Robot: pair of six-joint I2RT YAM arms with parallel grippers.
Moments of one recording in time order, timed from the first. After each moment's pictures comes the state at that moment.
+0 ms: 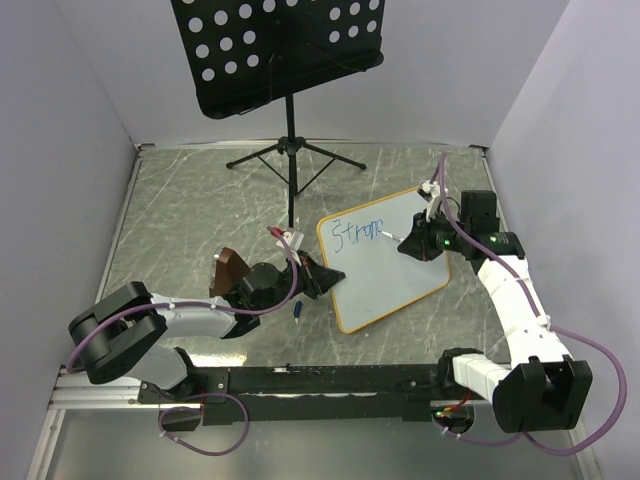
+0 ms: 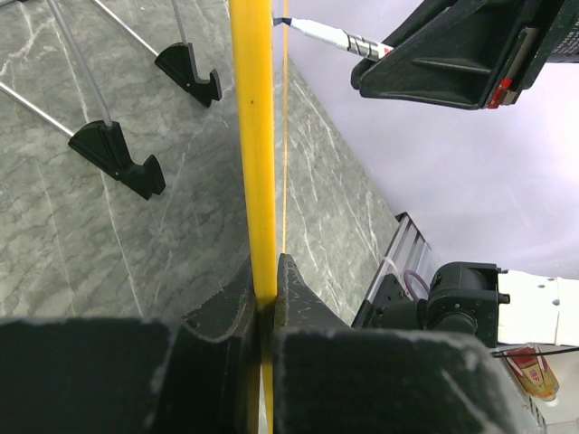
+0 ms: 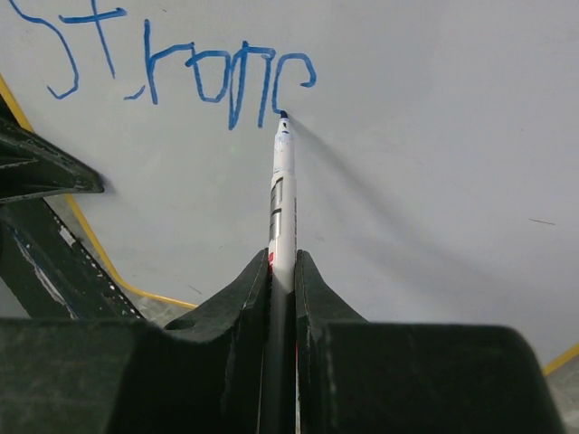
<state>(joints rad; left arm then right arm) -0.96 1.41 0.46 0.92 0.03 -0.77 0.02 1.09 0.96 -0.68 -0.70 -0.22</state>
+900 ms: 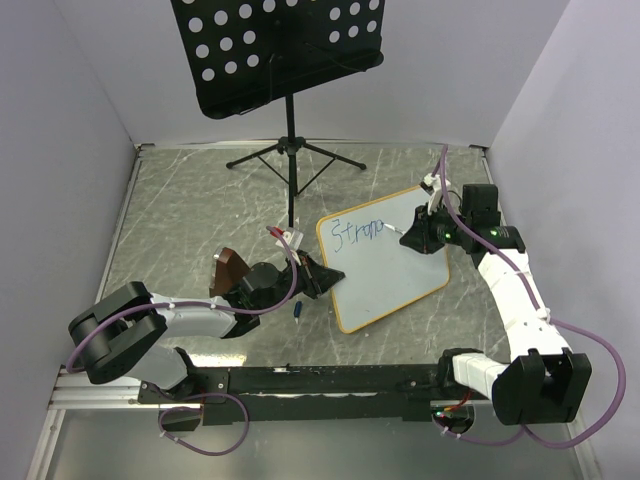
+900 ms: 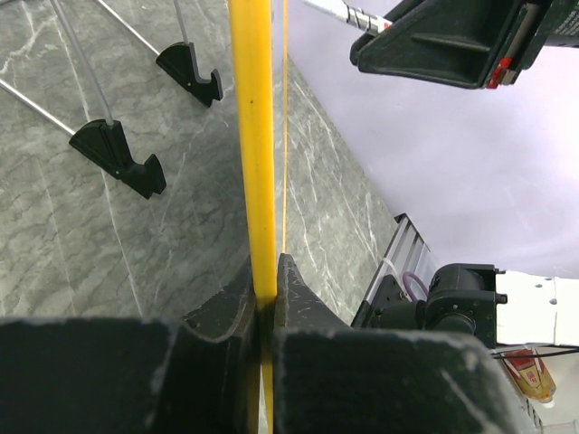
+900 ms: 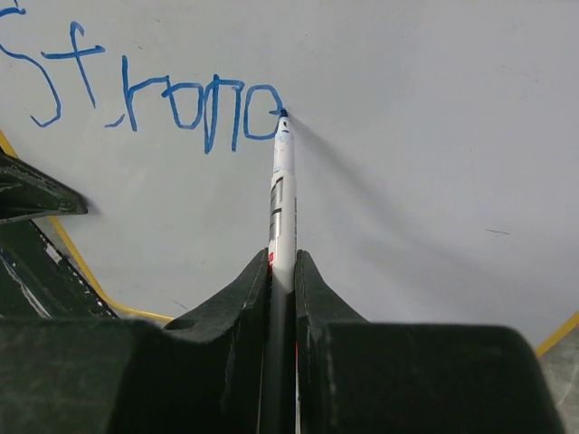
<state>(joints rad) -0.95 1.41 0.46 0.92 0.03 -0.78 0.01 1.13 1.00 -0.66 -0.68 -0.21</state>
